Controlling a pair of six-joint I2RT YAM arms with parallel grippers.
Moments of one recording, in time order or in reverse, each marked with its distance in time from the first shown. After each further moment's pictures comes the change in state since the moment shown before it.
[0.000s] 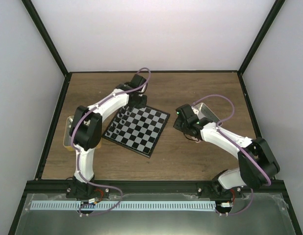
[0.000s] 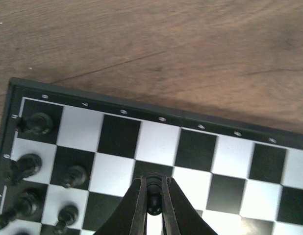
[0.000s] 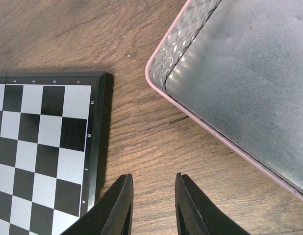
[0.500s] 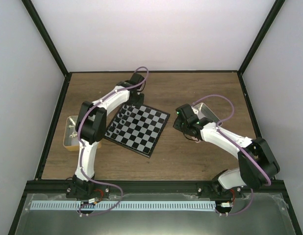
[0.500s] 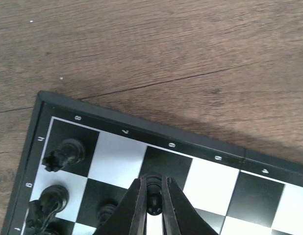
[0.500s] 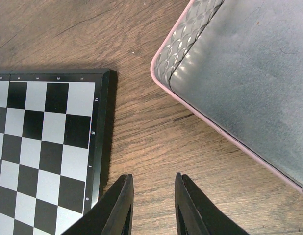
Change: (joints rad) left arm 0.069 0.158 0.134 -0.047 -0.050 -0.014; right arm 0.000 0.000 0.000 0.005 -0.018 0.000
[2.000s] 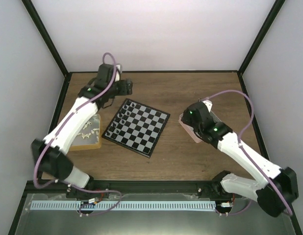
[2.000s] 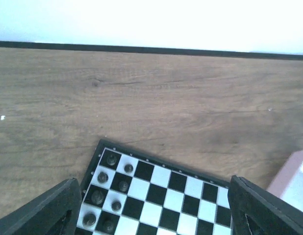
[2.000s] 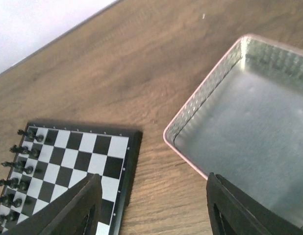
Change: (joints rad) left arm 0.042 -0.562 -0.223 0.110 0.034 -0.039; right arm -0.001 -0.276 0.017 -0.078 0.145 -0.093
